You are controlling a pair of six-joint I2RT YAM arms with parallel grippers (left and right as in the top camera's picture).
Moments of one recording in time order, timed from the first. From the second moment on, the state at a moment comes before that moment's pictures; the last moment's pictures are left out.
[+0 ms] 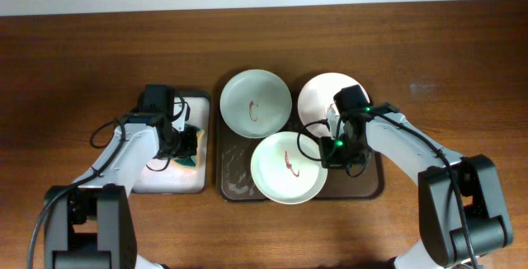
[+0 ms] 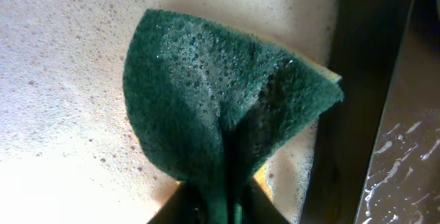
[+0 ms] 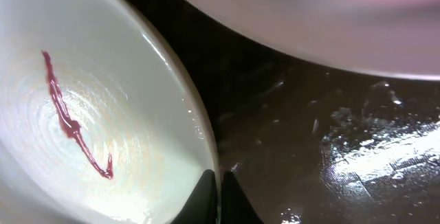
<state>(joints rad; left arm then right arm) -0.06 1.70 1.00 -0.67 0.10 -0.08 0.24 1.76 1.01 -0.79 -0.32 0.19</state>
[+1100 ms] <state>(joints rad) -0.21 1.57 1.02 -0.68 0.08 -0.23 0.24 1.76 1.01 -0.79 -0.31 0.21</state>
